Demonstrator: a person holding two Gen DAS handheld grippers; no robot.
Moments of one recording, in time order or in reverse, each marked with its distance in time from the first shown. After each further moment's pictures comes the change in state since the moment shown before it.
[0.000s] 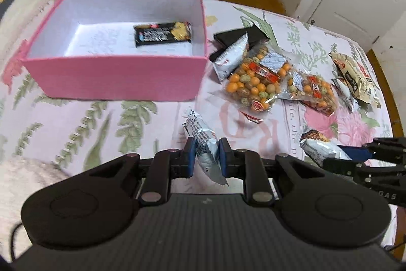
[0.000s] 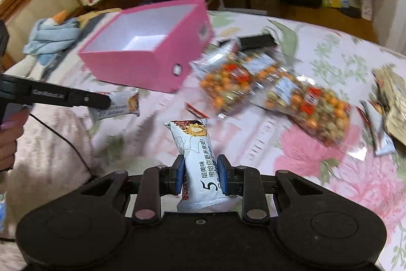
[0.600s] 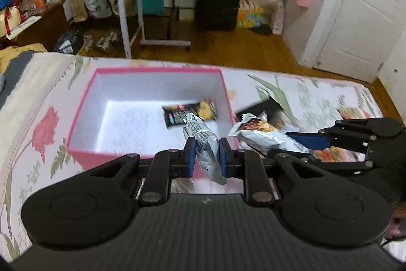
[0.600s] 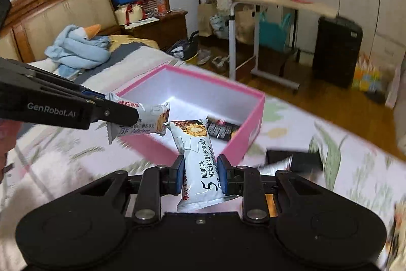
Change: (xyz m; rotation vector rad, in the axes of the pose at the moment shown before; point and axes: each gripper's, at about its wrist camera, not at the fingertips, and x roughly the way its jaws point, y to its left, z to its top) left arm -0.053 0.029 0.080 0.048 -0.226 0.067; right arm 0.040 0.086 0.121 -0.264 -0.206 -0.018
